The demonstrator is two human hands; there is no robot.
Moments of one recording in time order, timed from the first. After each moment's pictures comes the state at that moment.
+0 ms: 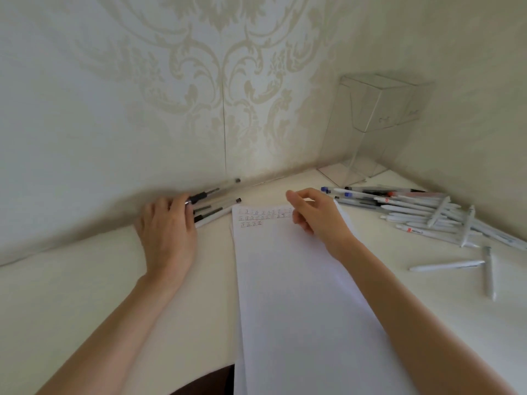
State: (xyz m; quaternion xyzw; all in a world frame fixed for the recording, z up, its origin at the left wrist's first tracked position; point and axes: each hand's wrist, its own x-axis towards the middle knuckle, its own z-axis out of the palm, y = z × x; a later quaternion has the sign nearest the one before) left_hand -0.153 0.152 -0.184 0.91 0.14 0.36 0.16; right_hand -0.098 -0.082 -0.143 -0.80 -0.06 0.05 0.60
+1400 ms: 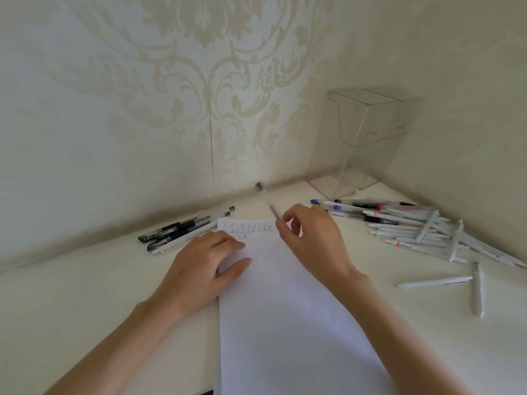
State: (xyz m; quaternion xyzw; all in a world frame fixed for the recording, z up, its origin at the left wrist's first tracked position) left_hand -0.169 0.112 -0.180 0.93 -0.18 0.21 0.24; right_hand -0.121 -0.089 -0.134 -0.92 -0.19 -0.19 0.28
